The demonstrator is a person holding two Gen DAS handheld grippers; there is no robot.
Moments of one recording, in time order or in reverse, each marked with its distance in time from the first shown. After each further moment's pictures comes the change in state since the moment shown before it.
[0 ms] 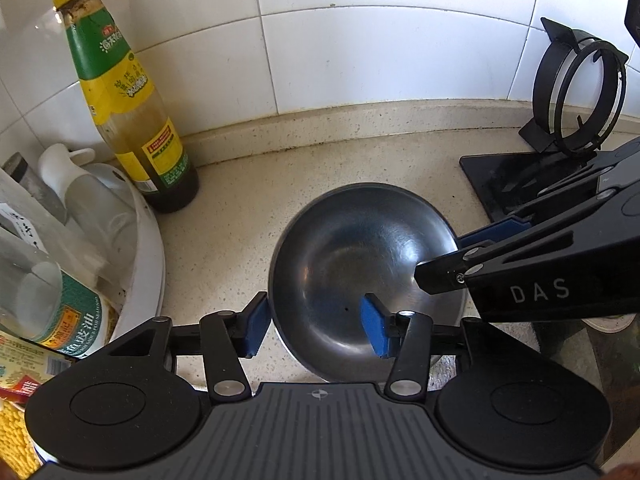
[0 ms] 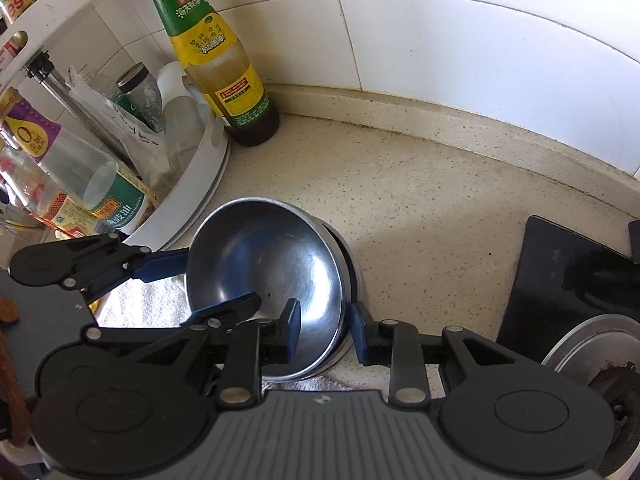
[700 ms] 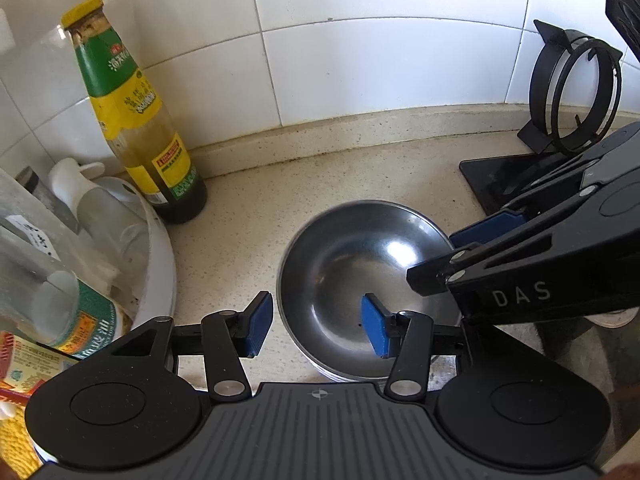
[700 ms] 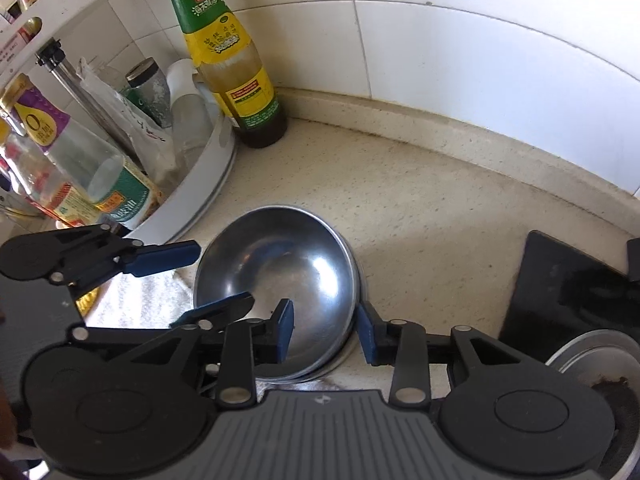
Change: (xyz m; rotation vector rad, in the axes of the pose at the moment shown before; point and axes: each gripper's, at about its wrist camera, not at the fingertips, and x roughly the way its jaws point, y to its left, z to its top) left arm -0.010 -0.004 -0.001 0.023 -0.026 0.031; right arm -0.002 0.010 0.000 -0.049 -0.021 -0.017
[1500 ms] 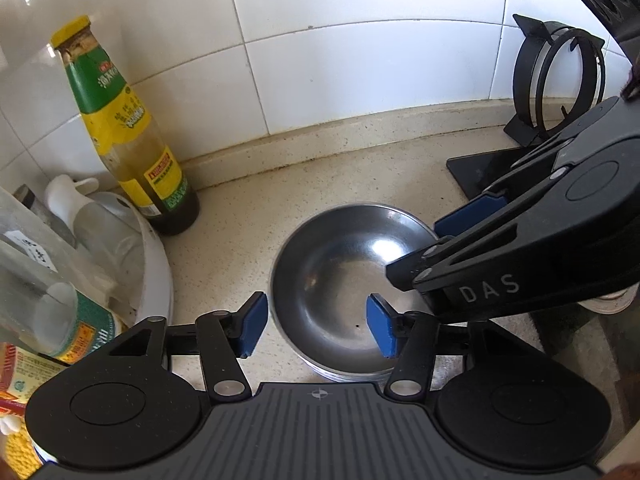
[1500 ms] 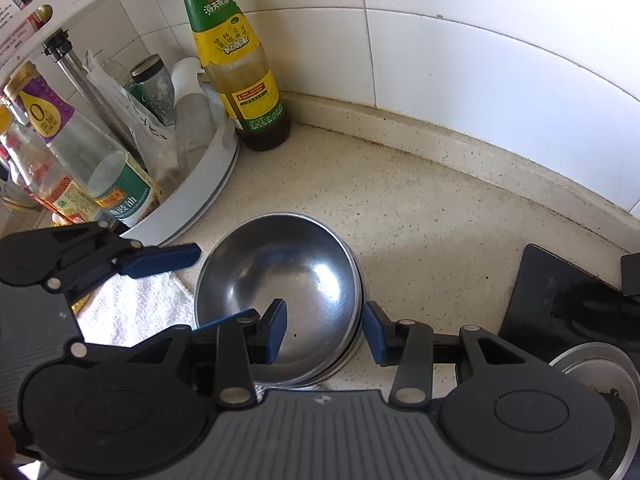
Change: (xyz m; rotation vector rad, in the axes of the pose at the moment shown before) left arm -0.006 -0.006 -0.003 0.052 -0.030 -0.001; right arm -0.002 0.005 0.003 -0.035 -0.011 -0.017
